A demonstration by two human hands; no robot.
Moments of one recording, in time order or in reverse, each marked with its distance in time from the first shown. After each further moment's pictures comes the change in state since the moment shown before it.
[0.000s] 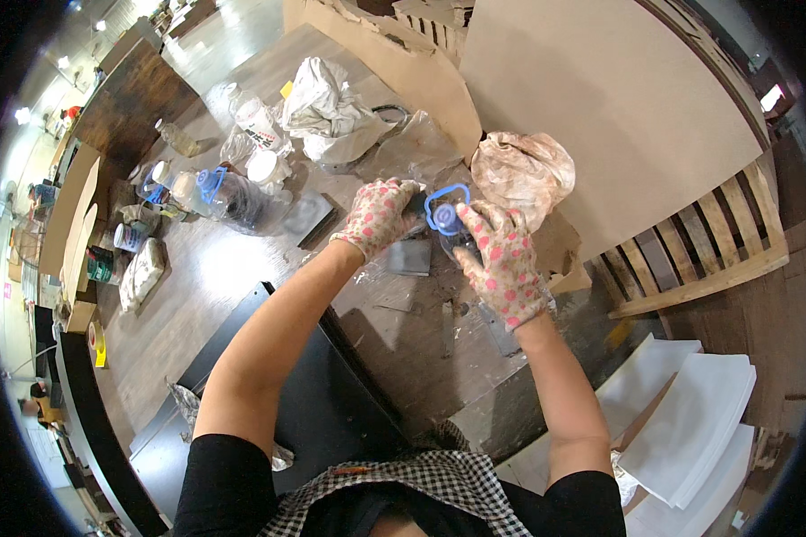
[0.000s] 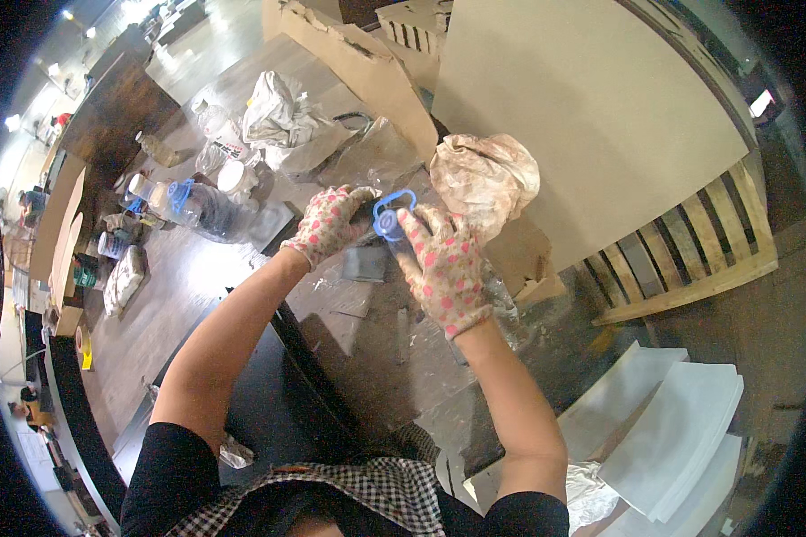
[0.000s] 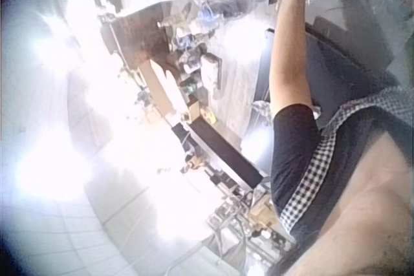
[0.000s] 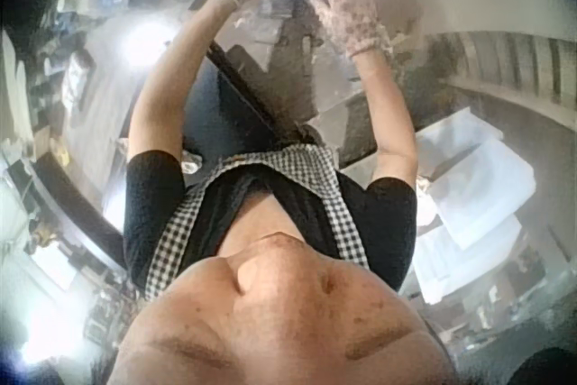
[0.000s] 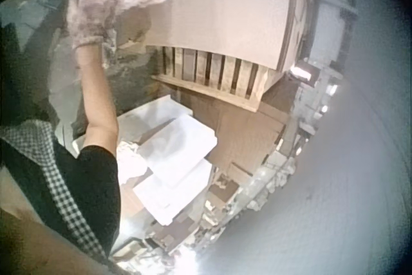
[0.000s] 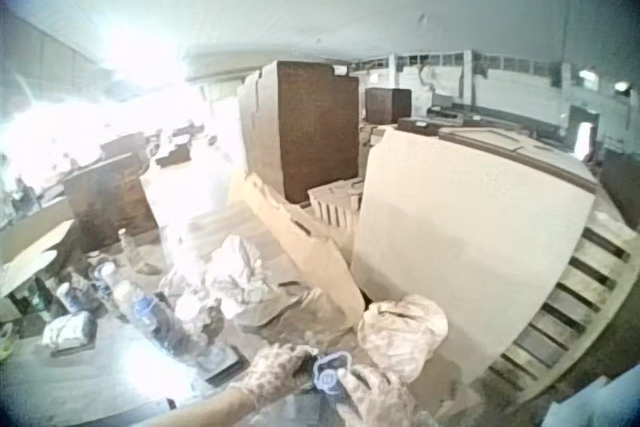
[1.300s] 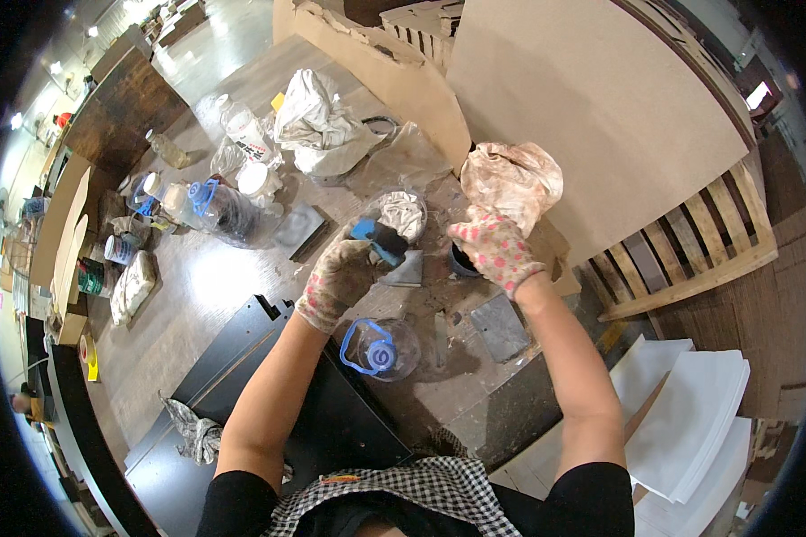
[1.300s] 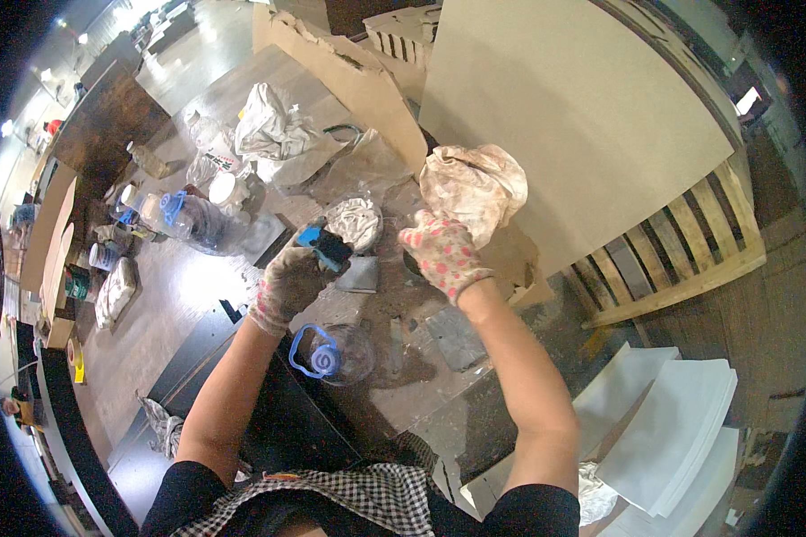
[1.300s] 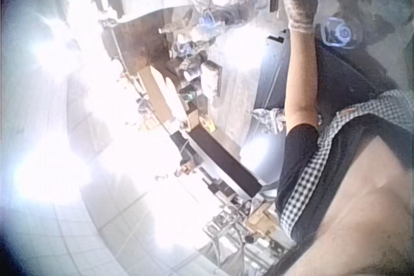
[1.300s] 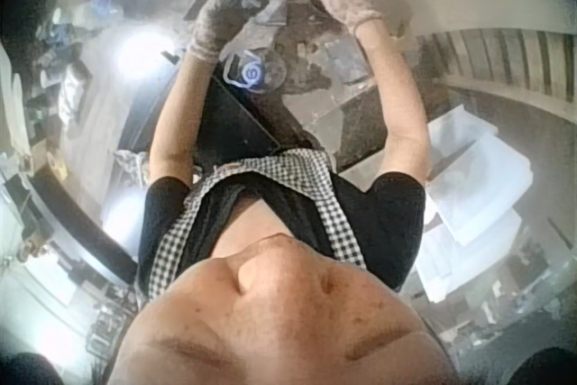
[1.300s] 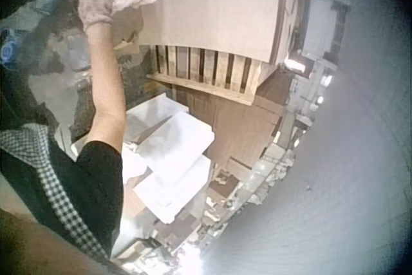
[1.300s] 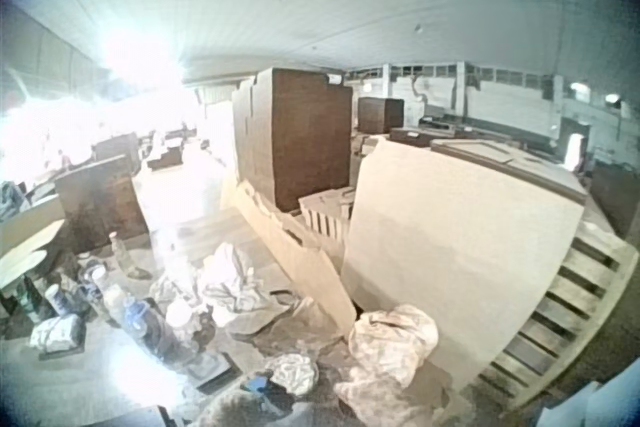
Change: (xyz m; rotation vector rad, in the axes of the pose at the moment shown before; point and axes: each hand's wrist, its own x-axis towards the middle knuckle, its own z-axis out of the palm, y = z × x) left_hand -0.080 -0.004 0.011 -2.145 0.020 -0.237; right_hand 0.023 0.047 0.020 -0.077 -0.329 -0.121
